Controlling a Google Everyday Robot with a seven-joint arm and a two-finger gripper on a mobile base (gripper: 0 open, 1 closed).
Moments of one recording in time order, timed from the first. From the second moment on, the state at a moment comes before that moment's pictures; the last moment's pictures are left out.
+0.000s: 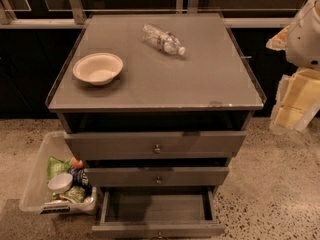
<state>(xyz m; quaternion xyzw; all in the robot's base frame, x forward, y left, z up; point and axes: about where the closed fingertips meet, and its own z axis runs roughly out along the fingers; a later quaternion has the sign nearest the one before) 0.438 -0.217 0.976 -0.60 0.78 -0.03 0.16</state>
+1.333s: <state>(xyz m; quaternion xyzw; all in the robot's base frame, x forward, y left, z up) 0.555 -0.169 0.955 -0.62 0.75 0.03 0.20</state>
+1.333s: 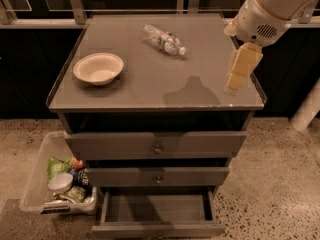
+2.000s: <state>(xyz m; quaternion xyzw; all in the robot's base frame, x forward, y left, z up) 0.571 -0.189 0.961 -0.58 0.78 0.01 0.22</state>
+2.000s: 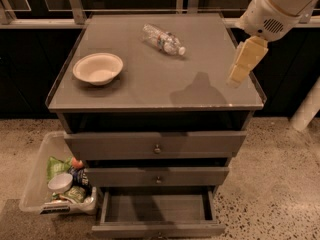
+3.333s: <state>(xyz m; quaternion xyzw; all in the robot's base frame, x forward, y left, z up) 0.705 -0.210 0.999 -0.50 0.80 -0.02 0.33</state>
